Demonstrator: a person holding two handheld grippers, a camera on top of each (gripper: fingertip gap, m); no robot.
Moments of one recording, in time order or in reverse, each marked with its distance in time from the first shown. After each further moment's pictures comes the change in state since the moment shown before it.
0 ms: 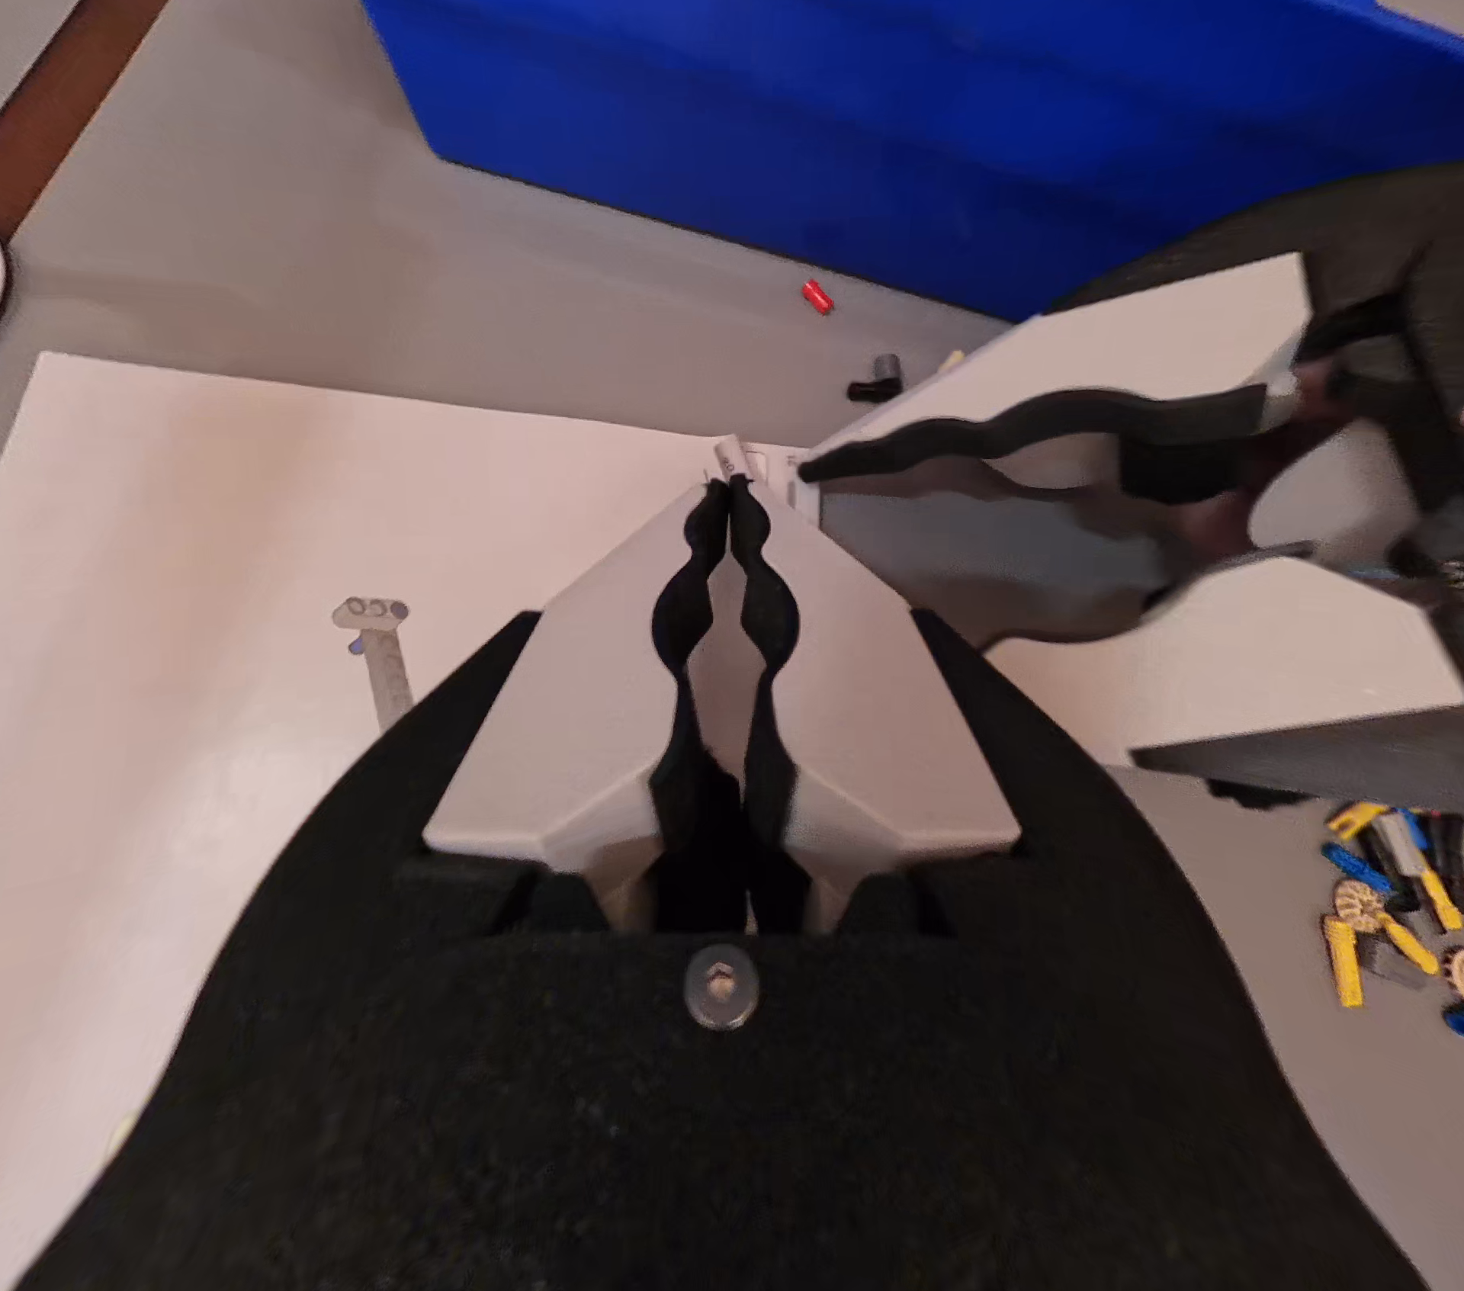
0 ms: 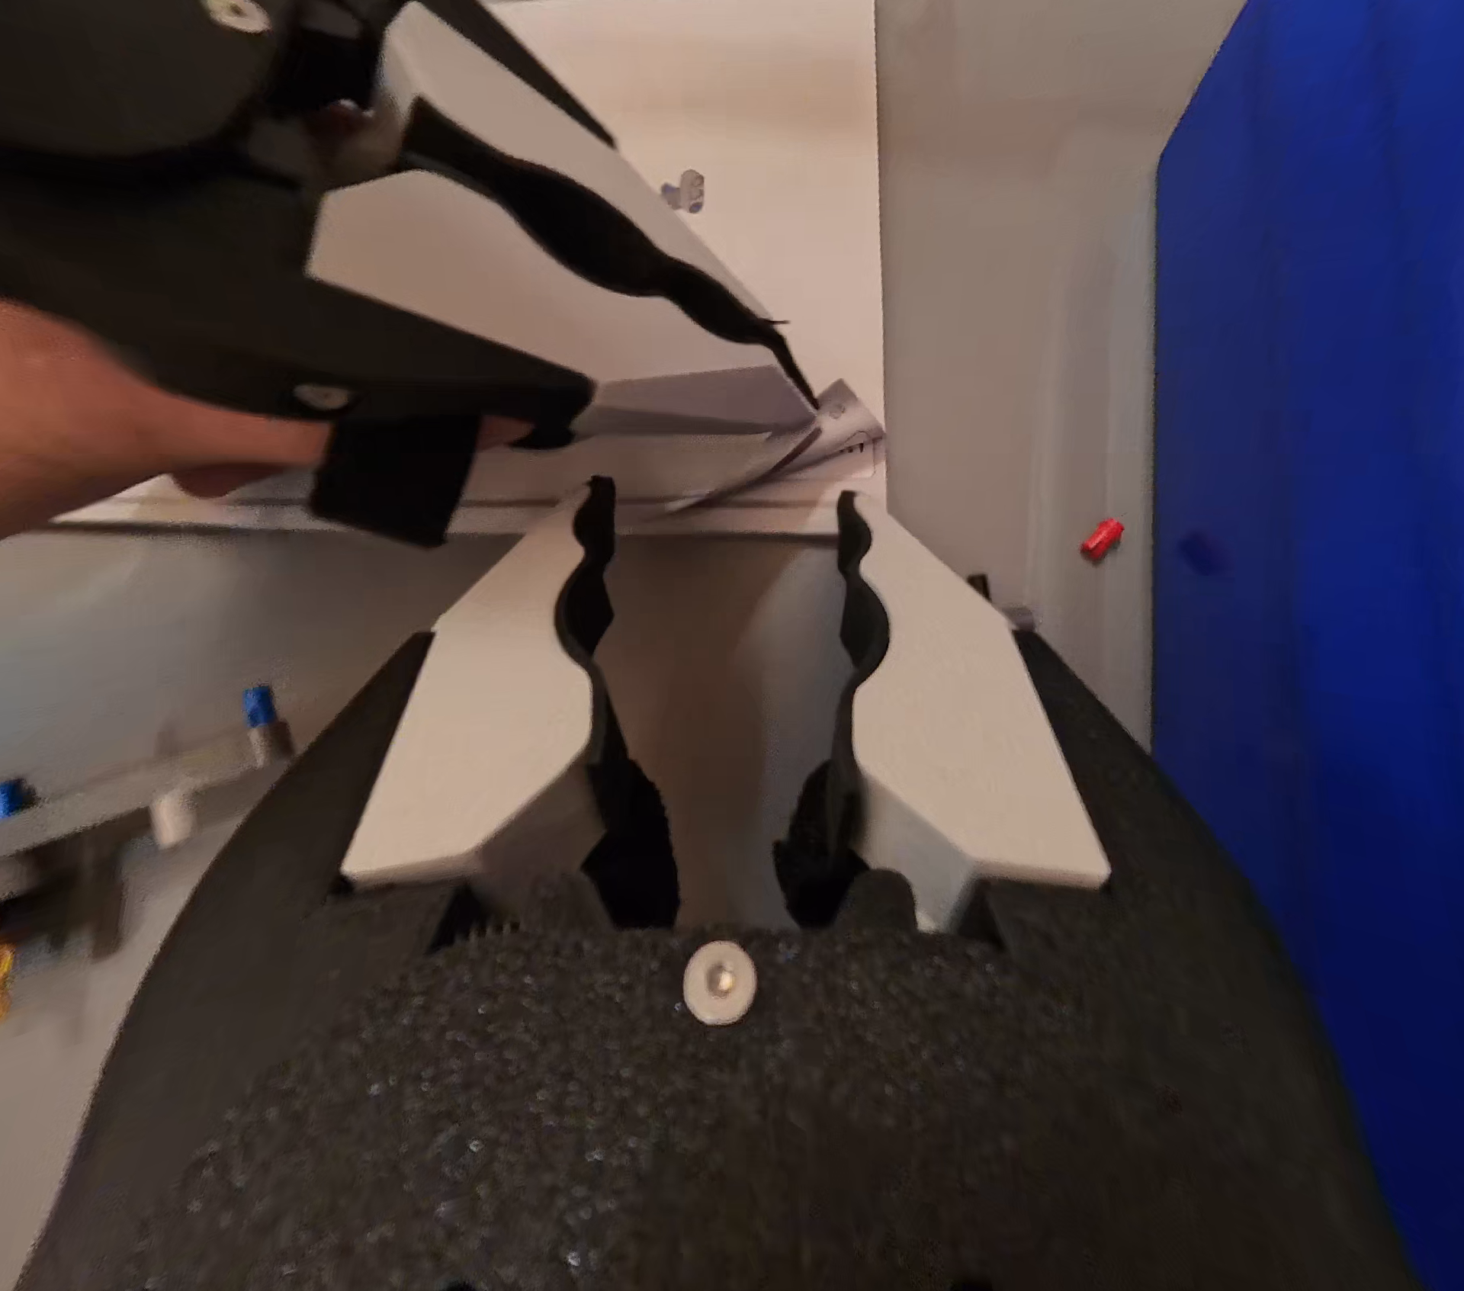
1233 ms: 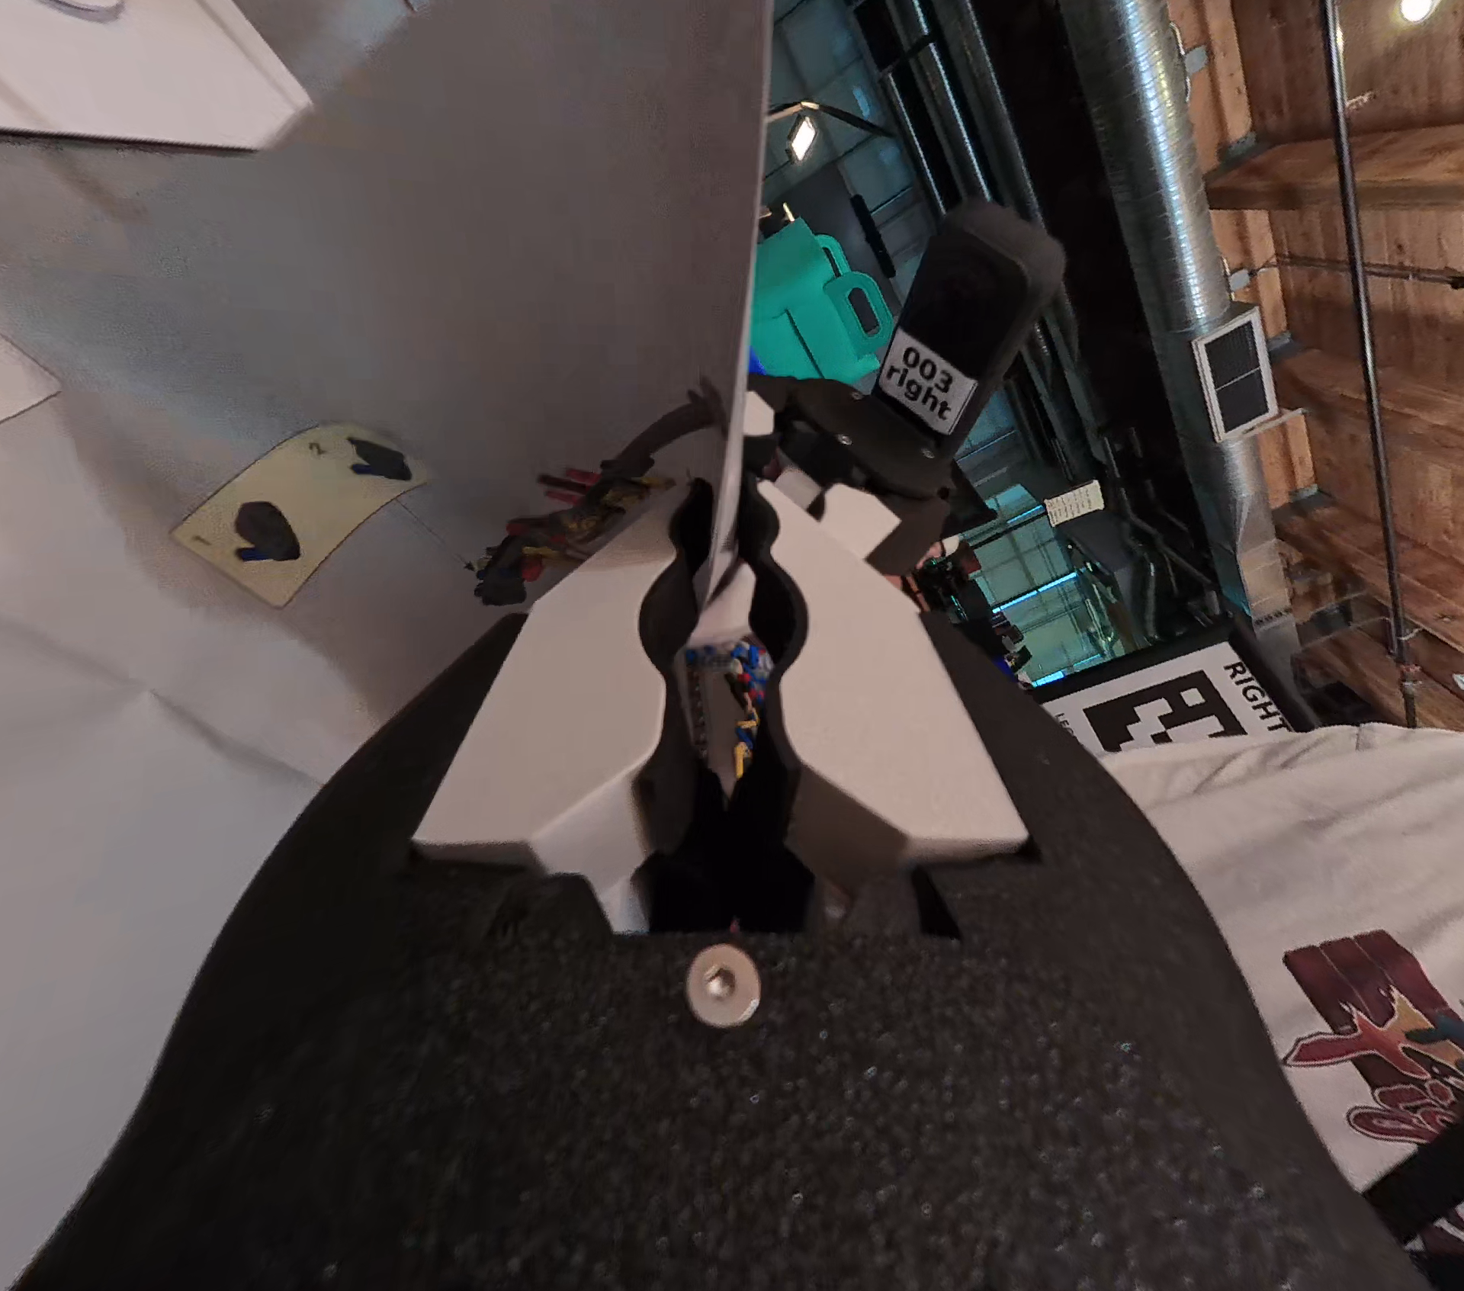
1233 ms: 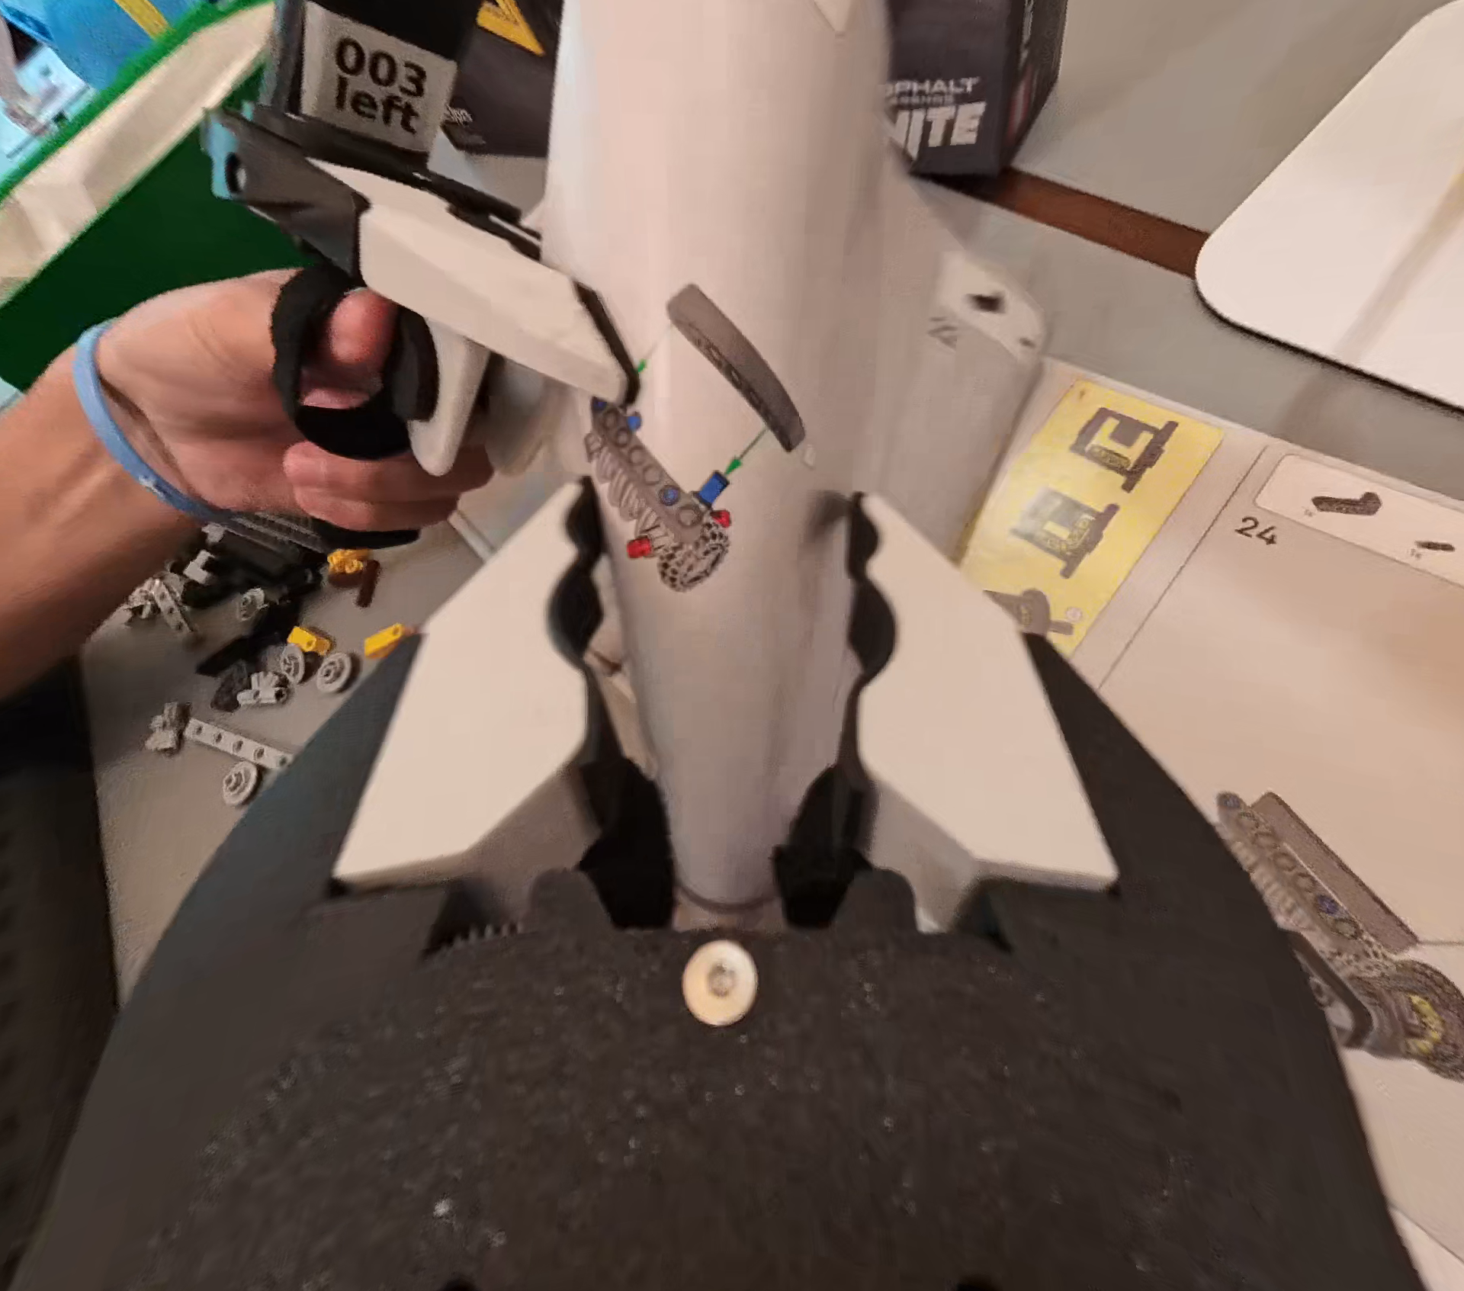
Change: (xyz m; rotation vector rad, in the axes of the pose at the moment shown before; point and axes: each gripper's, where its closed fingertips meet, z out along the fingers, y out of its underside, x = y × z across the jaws) left arm -0.029 0.042 -0.222 0.617 0.423 -0.754; right arm -0.185 -0.086 0.013 0.022 -0.692 -0.198
